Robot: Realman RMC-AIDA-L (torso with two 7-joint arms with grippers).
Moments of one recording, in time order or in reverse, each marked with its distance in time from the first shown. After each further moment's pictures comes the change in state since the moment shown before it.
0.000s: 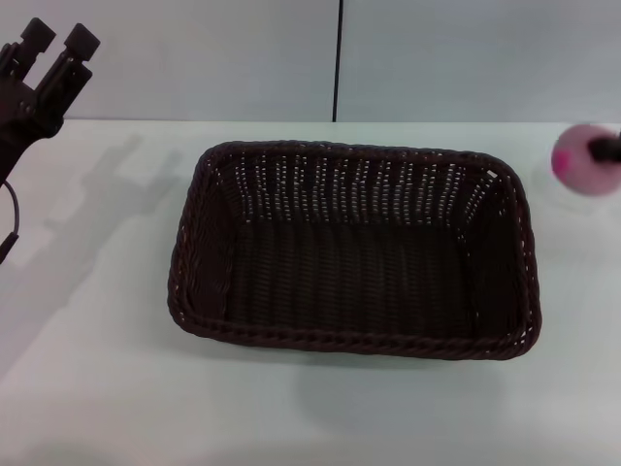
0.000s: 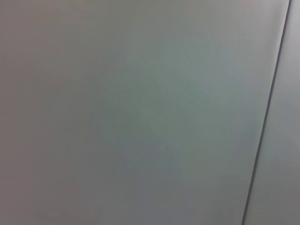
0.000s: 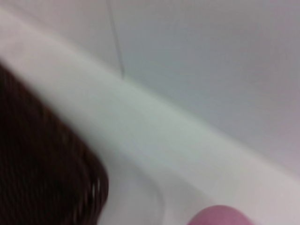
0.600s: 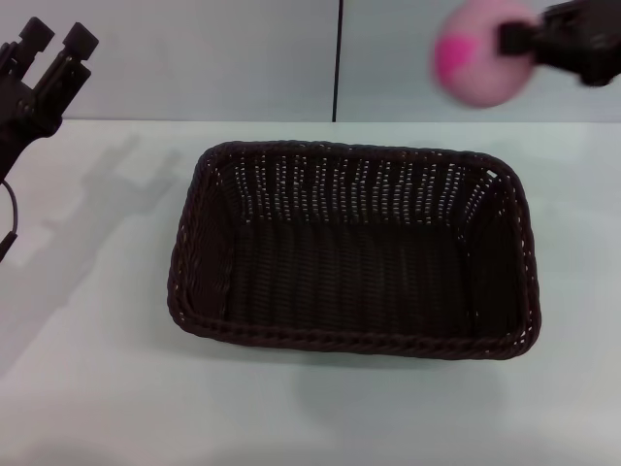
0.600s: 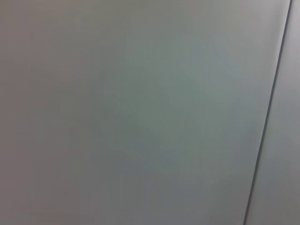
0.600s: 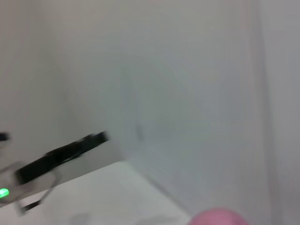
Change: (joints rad) left arm 0.000 0.001 -0.001 0.000 -0.001 -0.001 0.000; right arm -0.054 0.027 -0.063 -0.144 0.608 -0.219 -0.080
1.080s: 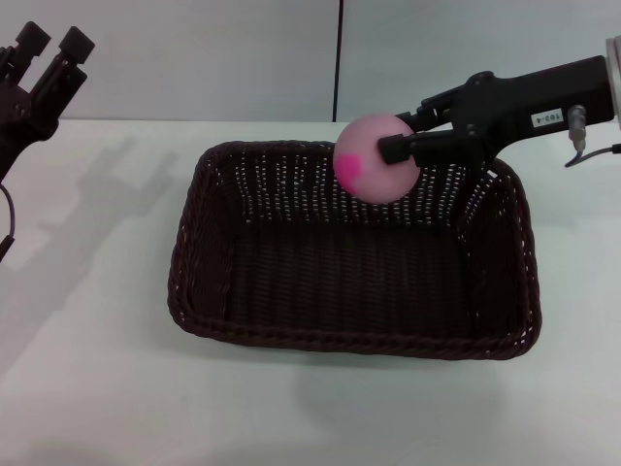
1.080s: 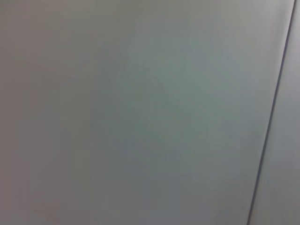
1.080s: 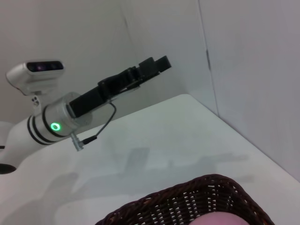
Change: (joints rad) left arm 0.008 0.000 -0.002 -0.002 -0.001 0.000 -0.003; right arm 0.167 0.025 -0.116 0.246 -0.164 0.024 -0.043
